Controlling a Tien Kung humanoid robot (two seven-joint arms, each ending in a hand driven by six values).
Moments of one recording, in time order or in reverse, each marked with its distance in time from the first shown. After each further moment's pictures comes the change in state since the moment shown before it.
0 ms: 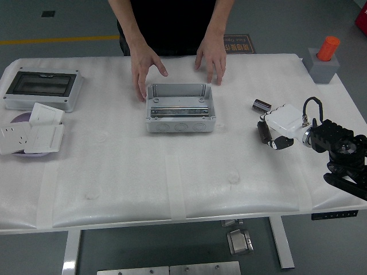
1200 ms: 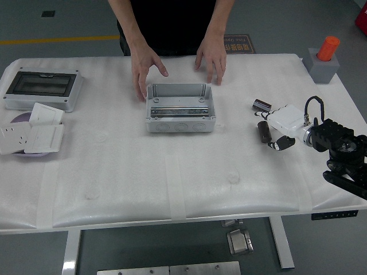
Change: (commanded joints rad) left arm -0.009 -0.003 -0.011 -0.002 0.026 0.001 0.001; right arm 0.000 0.027 -0.008 -0.066 0.046 0.000 0.030
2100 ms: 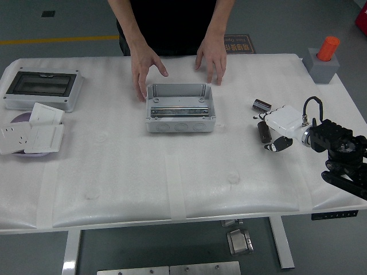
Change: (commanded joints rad) left arm -0.002 0.001 -0.016 -0.002 0.027 0.004 -0.009; right arm 0.010 0.006 -0.024 0.001 0.031 -0.023 0.011
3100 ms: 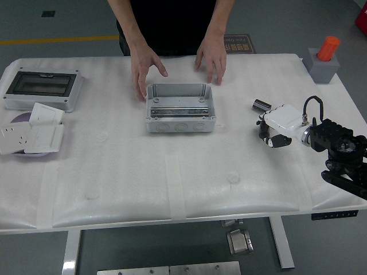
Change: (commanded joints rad) left arm -0.006 -0.002 -0.017 -0.003 0.067 0.013 -0.015; right arm 0.000 -0.004 0.008 0.005 -0.002 -0.012 0.005
